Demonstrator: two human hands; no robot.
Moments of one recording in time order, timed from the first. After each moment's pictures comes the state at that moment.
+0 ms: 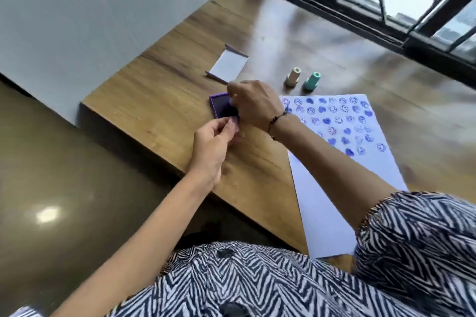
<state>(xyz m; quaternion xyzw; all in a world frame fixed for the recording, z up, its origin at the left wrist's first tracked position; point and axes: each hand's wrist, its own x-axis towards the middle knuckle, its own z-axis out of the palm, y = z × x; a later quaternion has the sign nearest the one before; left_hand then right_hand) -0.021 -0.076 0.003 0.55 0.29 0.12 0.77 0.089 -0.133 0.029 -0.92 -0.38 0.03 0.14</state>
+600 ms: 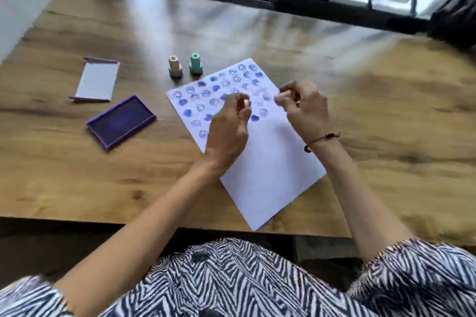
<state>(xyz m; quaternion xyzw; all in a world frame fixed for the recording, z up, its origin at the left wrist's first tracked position) 0.026 -0.217 0.024 0.81 -0.06 0.03 0.58 0.049 -0.368 0.036 -0.93 0.07 -0.13 0.34</state>
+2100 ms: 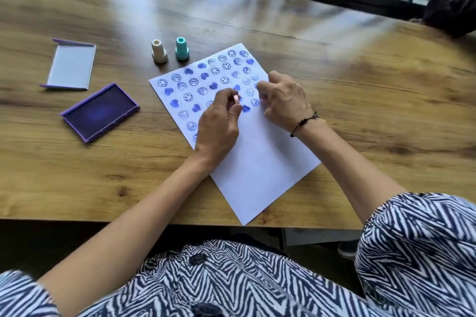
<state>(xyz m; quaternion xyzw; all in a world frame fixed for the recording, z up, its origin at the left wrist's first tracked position) 0.031 -0.220 0.004 0.83 -0.07 0.03 0.55 0.066 -0.369 0.020 -0.99 -0.09 -0.04 0.12</state>
